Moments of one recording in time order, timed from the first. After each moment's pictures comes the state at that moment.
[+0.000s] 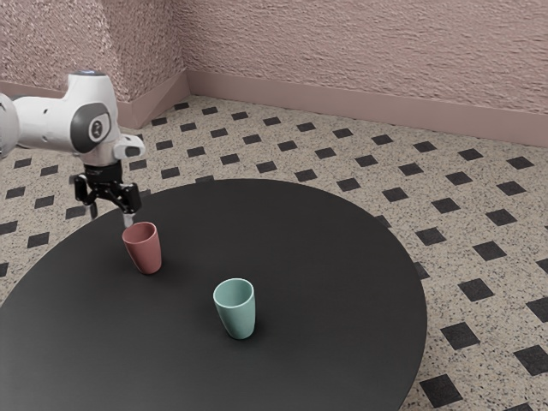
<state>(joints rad) 0.22 0.34 0.12 -1.74 0.07 1.94 0.13</state>
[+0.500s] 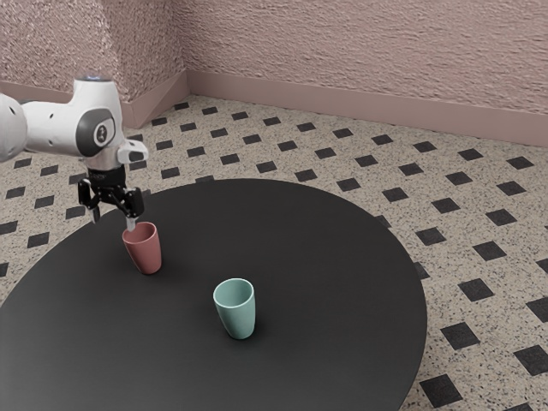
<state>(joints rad) 0.22 0.38 0.12 -1.71 0.07 1.94 0.13</state>
